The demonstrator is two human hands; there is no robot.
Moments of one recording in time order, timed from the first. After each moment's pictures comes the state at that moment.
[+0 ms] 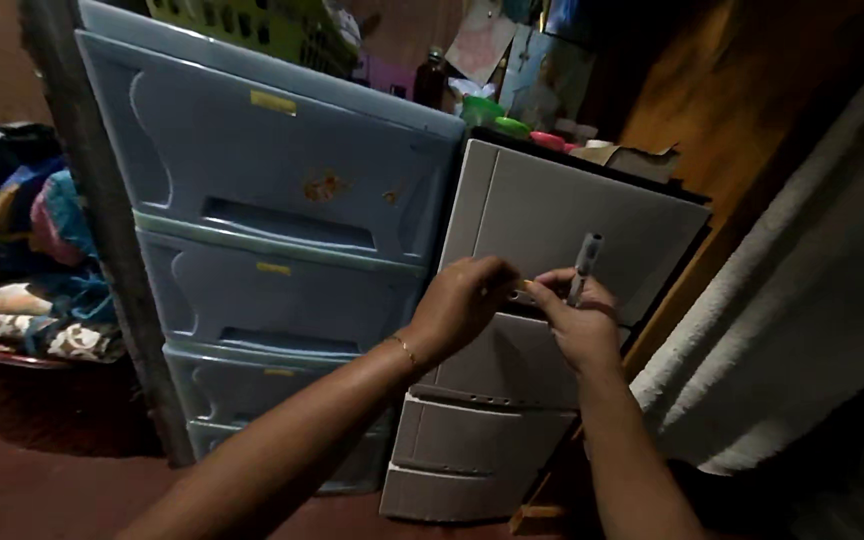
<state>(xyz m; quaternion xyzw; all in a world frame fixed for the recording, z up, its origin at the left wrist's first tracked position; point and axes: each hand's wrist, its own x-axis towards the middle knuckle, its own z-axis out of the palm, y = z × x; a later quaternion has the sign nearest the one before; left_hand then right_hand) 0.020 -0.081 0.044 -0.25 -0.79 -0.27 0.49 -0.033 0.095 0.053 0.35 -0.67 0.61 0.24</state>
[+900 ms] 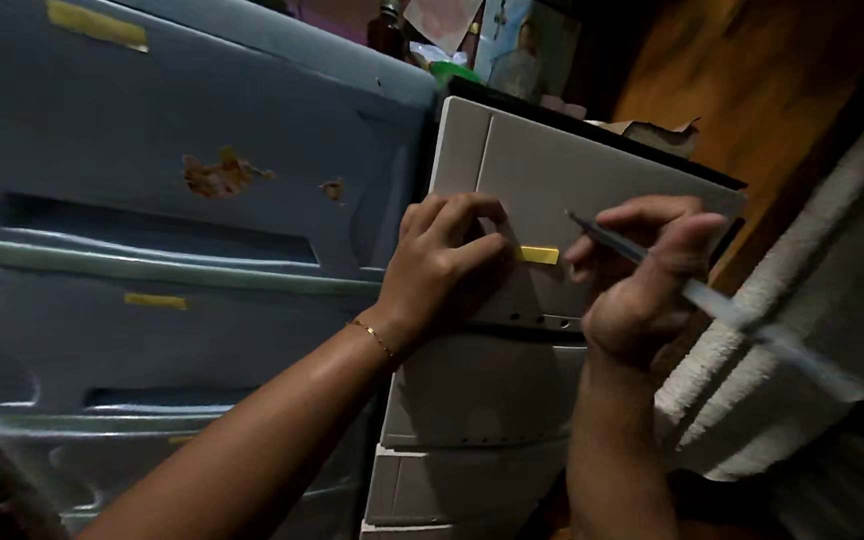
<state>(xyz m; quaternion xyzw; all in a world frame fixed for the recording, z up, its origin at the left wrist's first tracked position) -0.053 -0.119 0.064 -0.29 -0.69 -0.07 0.66 -0.079 0.071 0.090 0.56 -0.44 0.55 0.43</state>
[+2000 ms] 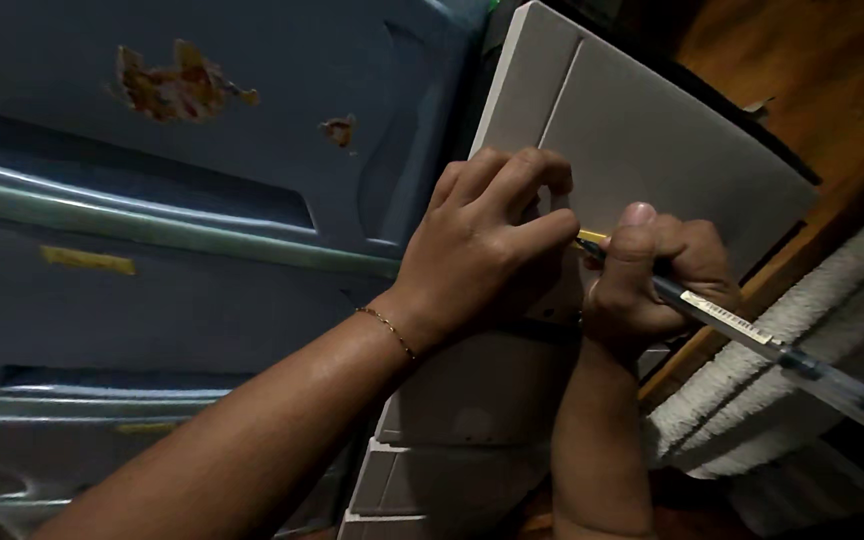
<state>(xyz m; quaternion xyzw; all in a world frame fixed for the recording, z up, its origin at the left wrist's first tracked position) -0.056 -0.116 0.063 -0.28 -0.66 -0.06 0.69 -0.108 0.034 0.072 0.48 -0.39 0.47 0.63</state>
